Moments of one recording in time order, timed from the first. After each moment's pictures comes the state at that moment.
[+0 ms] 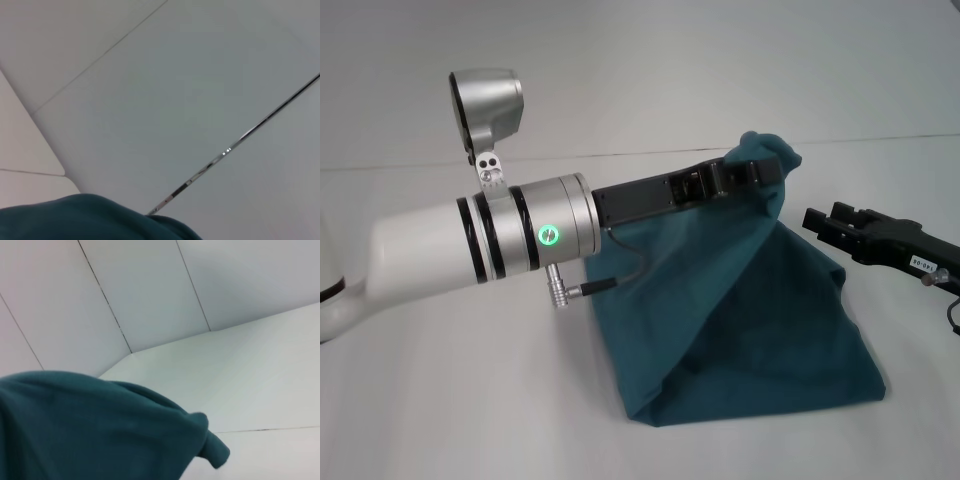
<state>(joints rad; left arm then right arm) -0.94 -2.18 0.78 0.30 1.64 1.30 -1.89 0.50 2.08 -0.46 -0.47 -1.82 -1.20 1.39</state>
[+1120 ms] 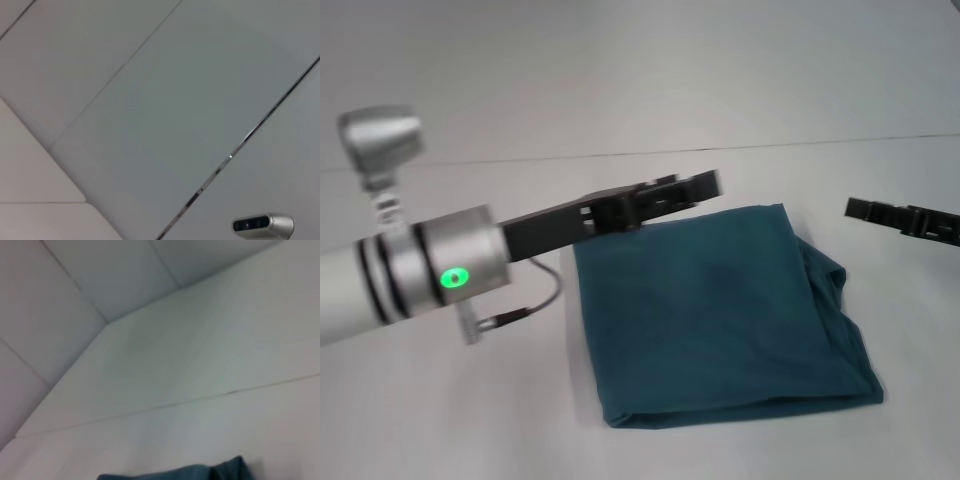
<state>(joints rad) -0.74 -2.17 0.82 0.47 1.63 1.41 -1.78 0.53 1.96 -0.51 -0.54 -1.97 -1.23 1.83</state>
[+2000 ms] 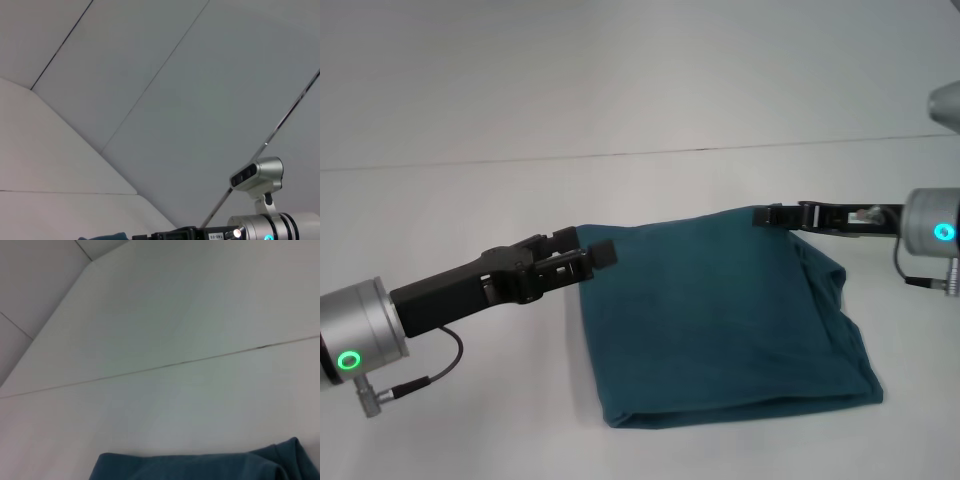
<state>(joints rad) -0.50 -2.16 0.79 0.64 1.69 1.49 -1.70 0.74 2.00 -0.65 -0.46 -2.14 -1.02 2.09</state>
